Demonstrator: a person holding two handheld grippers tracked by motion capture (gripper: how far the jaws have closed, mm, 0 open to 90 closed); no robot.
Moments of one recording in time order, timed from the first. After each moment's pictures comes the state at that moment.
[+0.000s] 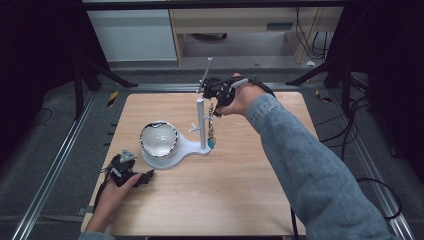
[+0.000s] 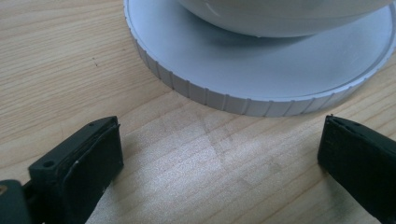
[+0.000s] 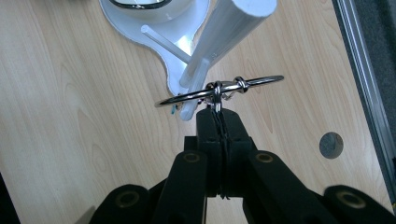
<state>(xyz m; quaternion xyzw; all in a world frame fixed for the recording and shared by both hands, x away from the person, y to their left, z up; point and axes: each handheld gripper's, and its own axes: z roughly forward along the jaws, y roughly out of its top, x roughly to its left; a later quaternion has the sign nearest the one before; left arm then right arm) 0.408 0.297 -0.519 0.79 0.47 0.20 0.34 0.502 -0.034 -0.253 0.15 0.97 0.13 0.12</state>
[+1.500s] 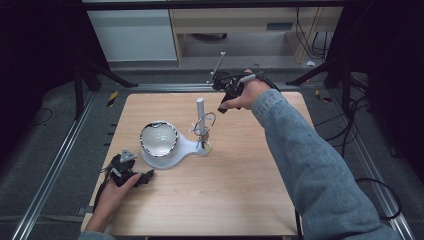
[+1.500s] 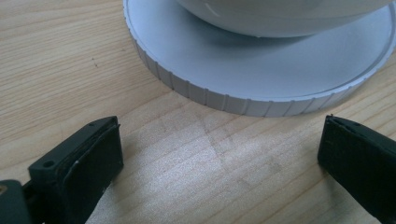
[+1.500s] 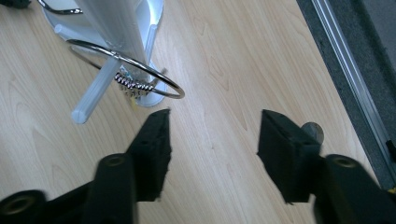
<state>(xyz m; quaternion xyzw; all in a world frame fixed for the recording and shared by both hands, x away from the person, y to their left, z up) 0.409 0.298 -0.519 0.79 0.47 0.20 0.34 0.538 -0.060 -0.267 0.20 0.96 0.15 0.14</state>
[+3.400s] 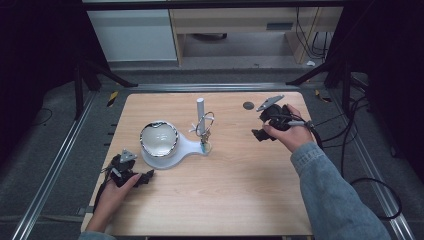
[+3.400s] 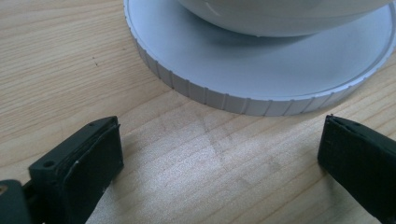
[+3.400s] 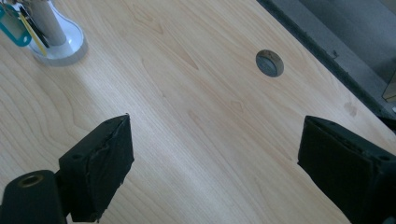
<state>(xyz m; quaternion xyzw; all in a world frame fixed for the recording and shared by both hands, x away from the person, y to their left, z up) 0.408 0.297 -0.519 0.79 0.47 0.20 0.34 0.488 -0.186 -0.361 0.32 0.88 0.24 0.25</state>
